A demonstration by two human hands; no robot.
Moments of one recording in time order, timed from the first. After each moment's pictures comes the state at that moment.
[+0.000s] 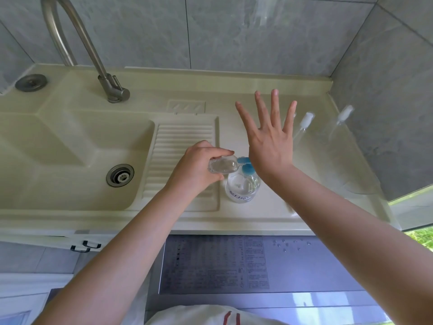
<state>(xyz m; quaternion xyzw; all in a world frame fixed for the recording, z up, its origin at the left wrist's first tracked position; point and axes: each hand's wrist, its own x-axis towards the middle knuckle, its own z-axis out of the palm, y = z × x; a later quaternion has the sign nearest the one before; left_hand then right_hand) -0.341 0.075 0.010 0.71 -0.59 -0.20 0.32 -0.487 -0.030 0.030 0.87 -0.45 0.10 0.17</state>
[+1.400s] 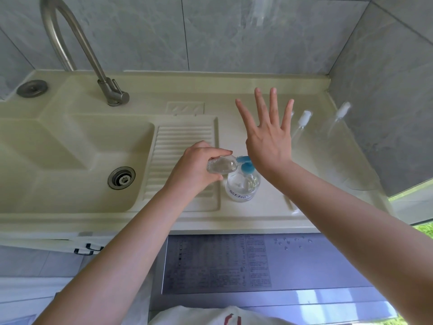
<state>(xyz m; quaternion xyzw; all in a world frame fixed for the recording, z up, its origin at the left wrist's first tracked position) -0.343 0.078 0.016 0.72 -0.59 -0.20 0.30 -0.488 -0.039 0.023 0.87 -0.45 0.12 0.16</state>
